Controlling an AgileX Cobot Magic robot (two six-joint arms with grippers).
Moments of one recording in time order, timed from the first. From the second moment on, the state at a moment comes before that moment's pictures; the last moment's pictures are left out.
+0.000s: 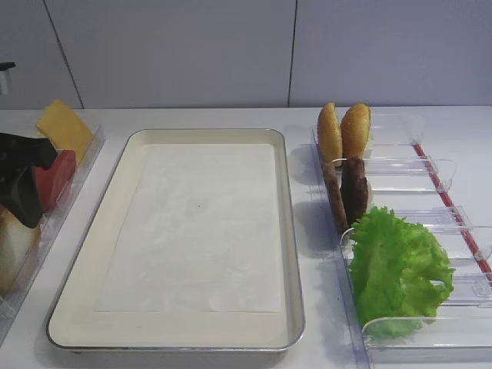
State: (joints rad) left arm -0.13 1.41 -1.07 -0.11 1.21 -0.12; right arm -0.08 -0.02 -0.49 0.16 1.15 -0.12
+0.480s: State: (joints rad) left arm -0.13 1.40 -1.07 -0.11 1.21 -0.14; right arm -0.08 -0.02 -0.49 0.16 1.15 -0.12
